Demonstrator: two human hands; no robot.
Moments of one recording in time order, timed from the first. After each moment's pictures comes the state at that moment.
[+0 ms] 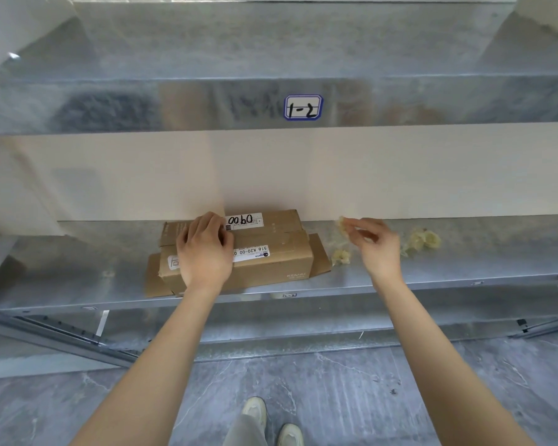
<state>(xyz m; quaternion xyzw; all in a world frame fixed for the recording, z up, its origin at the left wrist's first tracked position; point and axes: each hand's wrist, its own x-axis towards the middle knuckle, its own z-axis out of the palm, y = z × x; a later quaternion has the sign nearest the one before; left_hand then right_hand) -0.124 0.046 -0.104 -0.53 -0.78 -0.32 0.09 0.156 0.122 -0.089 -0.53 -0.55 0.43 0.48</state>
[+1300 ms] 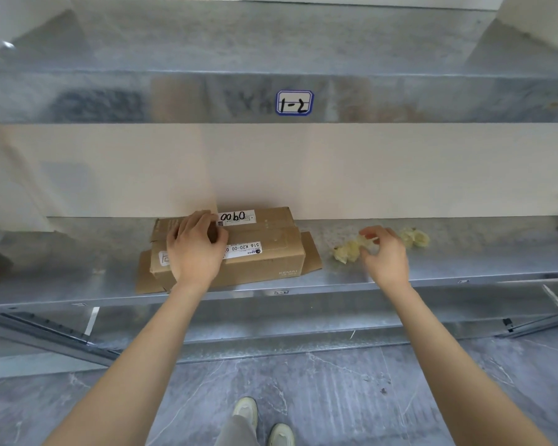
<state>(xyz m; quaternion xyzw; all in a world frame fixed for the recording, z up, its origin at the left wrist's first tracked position) -0.125 0.045 -0.102 -0.51 -0.80 -0.33 0.04 0.201 0.133 -0.117 -0.63 -0.69 0.18 0.29</state>
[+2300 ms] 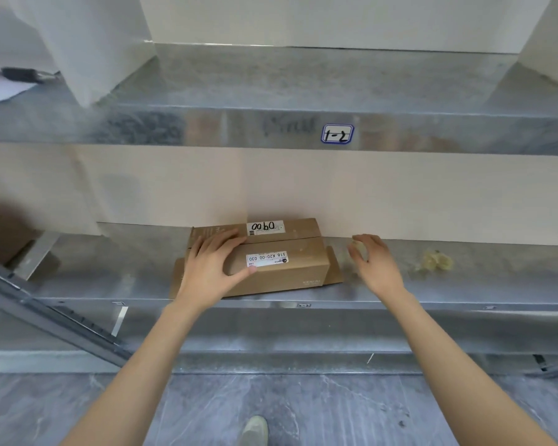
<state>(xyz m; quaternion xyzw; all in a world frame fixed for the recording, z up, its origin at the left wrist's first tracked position) -0.163 0.000 -0.087 -0.65 -0.72 -0.26 -0.02 0.147 0.134 -0.101 -0.57 -0.75 0.22 0.24</state>
